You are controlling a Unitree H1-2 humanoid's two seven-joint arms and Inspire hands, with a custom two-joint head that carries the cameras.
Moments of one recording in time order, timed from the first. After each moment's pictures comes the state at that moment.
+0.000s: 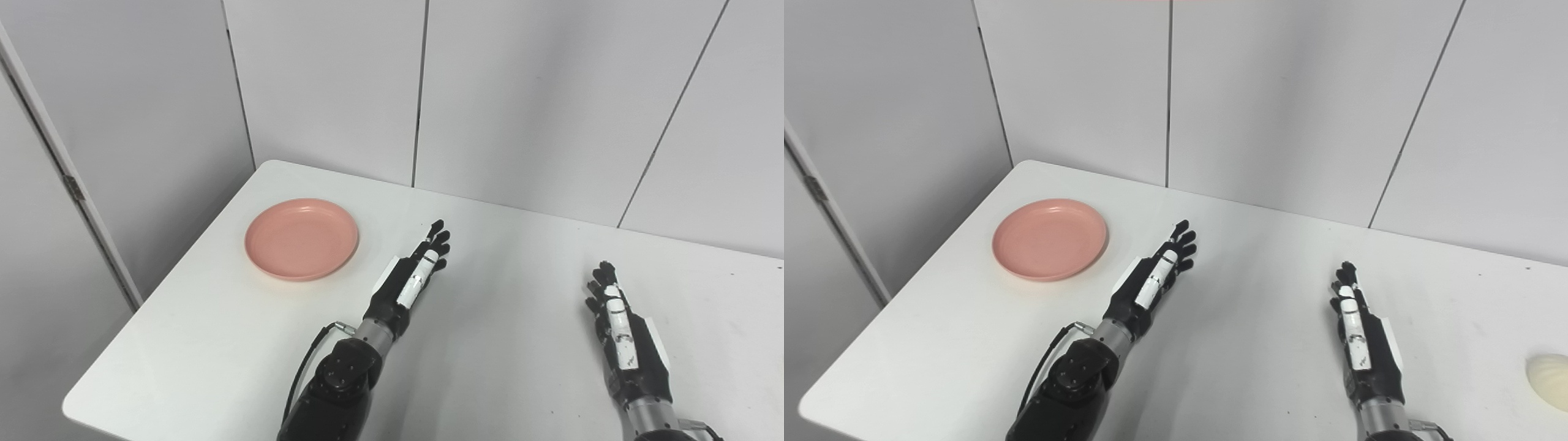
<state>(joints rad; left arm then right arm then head) -0.36 -0.06 -0.05 0.43 0.01 -0.17 -0.11 -0.28 -0.11 0.00 0.24 0.10 -0.07 0.14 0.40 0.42</state>
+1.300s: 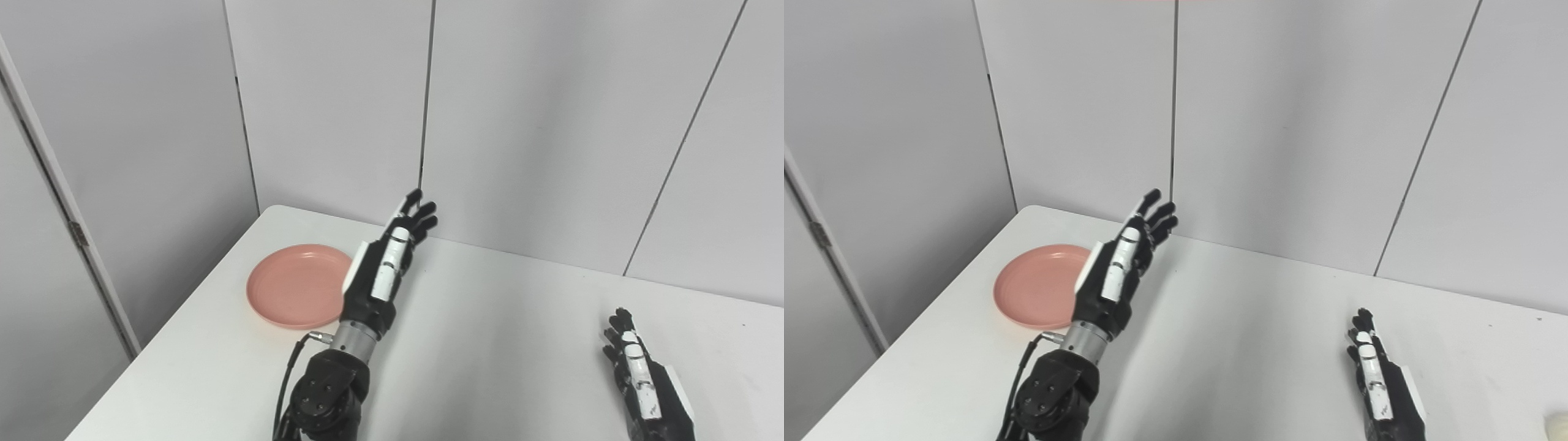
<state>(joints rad) -0.33 -0.06 0.06 -0.16 -0.06 0.07 -0.02 -0.32 -0.13 -0.02 0.30 0.11 -0.07 0.16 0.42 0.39</state>
